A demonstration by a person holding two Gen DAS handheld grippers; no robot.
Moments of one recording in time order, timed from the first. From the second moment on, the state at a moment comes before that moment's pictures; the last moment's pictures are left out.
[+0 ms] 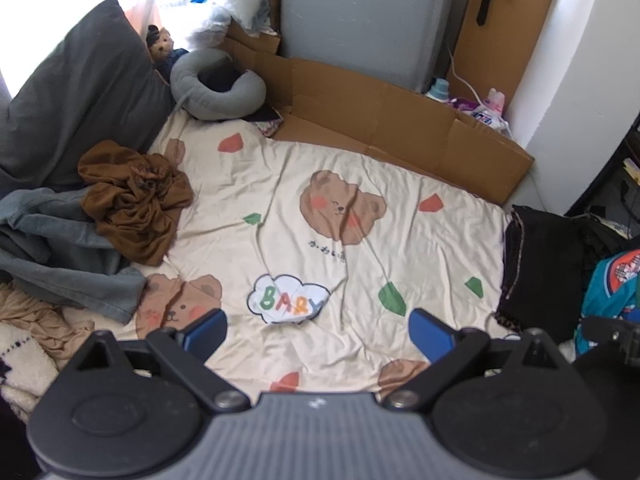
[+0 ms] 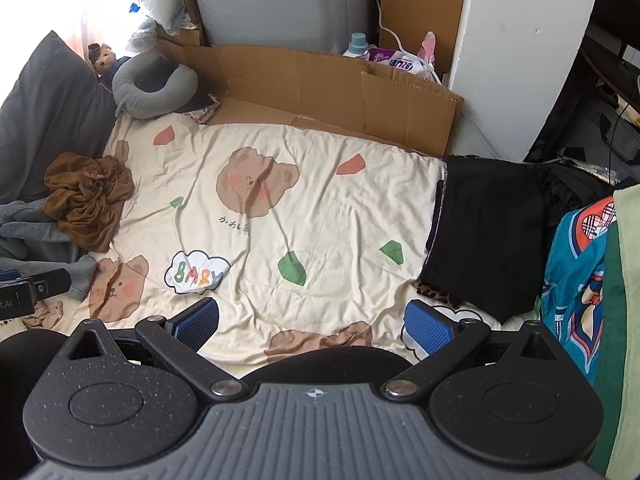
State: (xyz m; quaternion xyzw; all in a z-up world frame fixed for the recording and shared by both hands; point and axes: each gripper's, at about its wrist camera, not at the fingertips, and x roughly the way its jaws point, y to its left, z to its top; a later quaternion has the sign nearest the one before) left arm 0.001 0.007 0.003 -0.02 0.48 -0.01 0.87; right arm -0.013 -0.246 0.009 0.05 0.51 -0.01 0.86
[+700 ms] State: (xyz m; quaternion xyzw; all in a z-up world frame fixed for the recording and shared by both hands) left arm 0.004 0.014 0.013 0.00 0.50 -0.01 0.87; right arm -0.008 -0.252 0.019 0.07 0.51 -0.02 0.86
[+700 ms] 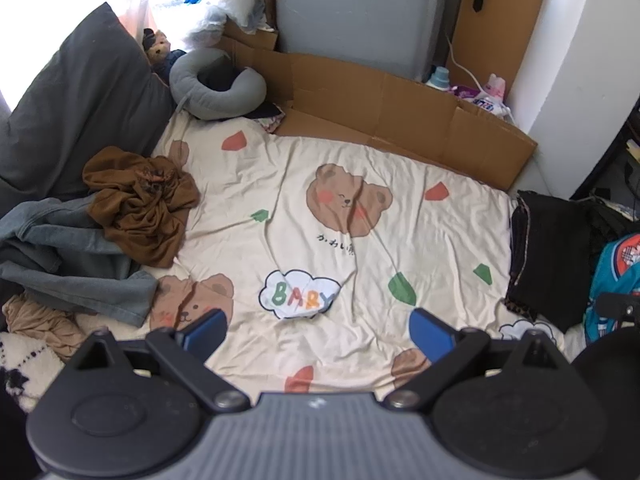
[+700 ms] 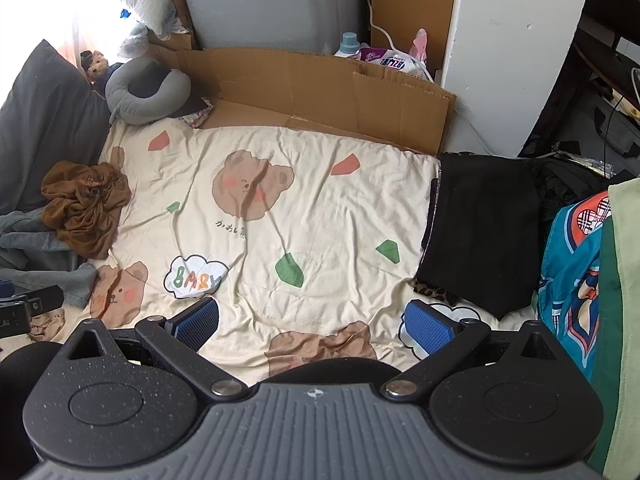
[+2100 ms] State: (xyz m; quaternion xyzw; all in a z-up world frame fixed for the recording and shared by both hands) left arm 0.007 0.090 0.090 -0.02 0.44 0.03 0.90; right arm 0.017 -0.227 0.072 0.08 0.46 0.00 0.88
